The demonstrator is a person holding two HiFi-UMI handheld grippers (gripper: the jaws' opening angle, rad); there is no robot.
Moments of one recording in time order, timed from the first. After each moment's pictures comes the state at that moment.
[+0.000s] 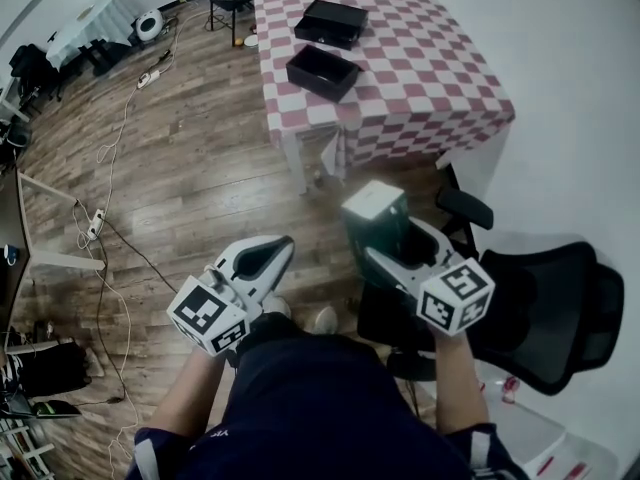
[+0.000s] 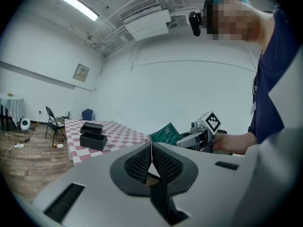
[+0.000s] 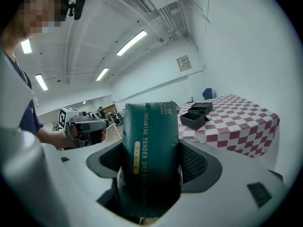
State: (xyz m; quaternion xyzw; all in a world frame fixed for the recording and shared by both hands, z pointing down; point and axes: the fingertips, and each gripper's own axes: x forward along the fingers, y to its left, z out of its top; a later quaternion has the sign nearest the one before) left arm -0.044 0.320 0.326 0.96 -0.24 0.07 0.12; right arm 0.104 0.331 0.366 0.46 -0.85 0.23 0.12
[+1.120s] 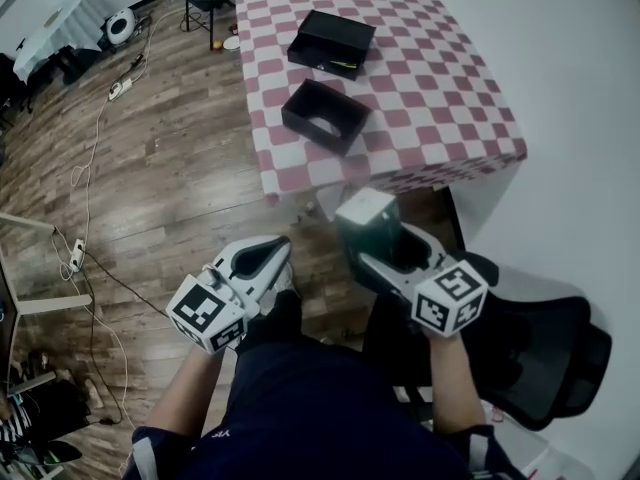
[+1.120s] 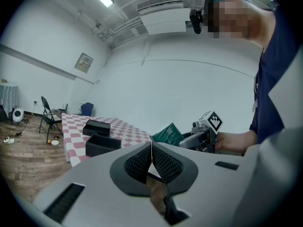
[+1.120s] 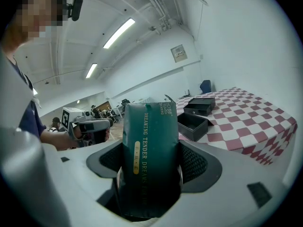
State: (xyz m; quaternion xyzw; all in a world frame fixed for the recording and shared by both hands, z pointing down) left arm -0.039 0.072 0.369 0.96 -0.21 0.07 0.16; right arm 0.104 0.099 0.402 0.46 -0.83 0.27 0.14
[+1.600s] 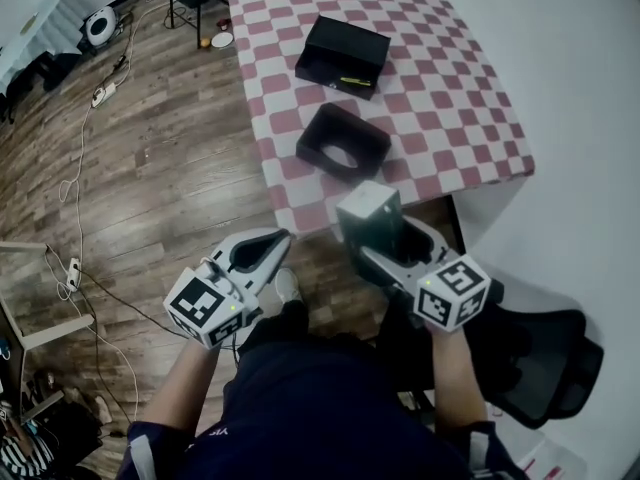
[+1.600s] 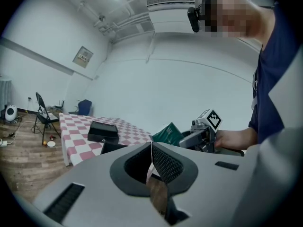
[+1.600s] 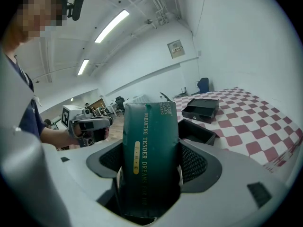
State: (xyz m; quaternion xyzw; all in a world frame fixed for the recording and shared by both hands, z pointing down) left arm -0.065 -0.073 0.380 0.96 -0.18 0.08 0.18; right arm 0.077 -0.038 0.408 0.48 -0.81 0.28 0.17
